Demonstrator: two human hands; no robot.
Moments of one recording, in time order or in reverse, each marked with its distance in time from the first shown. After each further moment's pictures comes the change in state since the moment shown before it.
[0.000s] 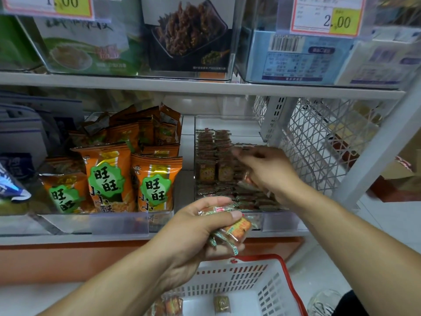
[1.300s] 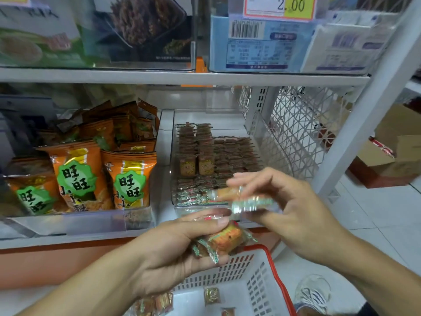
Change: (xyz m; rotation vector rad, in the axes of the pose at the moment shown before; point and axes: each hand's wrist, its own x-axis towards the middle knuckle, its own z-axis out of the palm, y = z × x) left_hand -0.013 -0.002 0.019 -0.070 -0.205 -0.256; right_hand -0.097 0.021 -0.064 0.044 -0.347 -0.488
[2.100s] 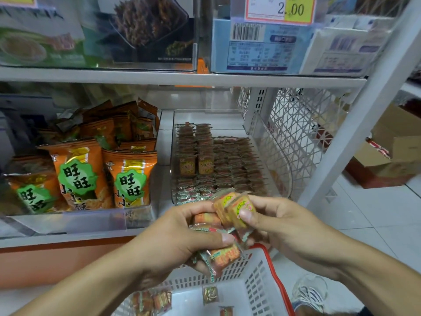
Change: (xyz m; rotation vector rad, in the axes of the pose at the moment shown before) left_hand 0.000 -0.004 -0.007 0.512 0.103 0.233; right_hand -0.009 0.010 0.012 0.532 -0.202 0.495
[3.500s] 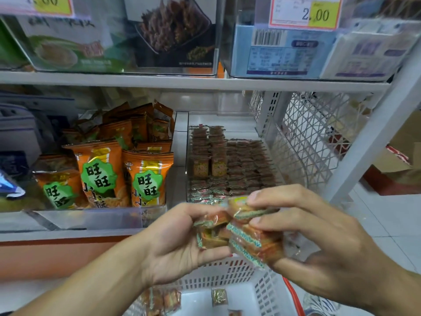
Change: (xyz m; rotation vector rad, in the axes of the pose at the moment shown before) left_hand 0.000 0.010 -0.020 -0.596 -0.192 -0.269; right_hand -0.023 -0.027 0.011 -1.064 0.189 -1.007
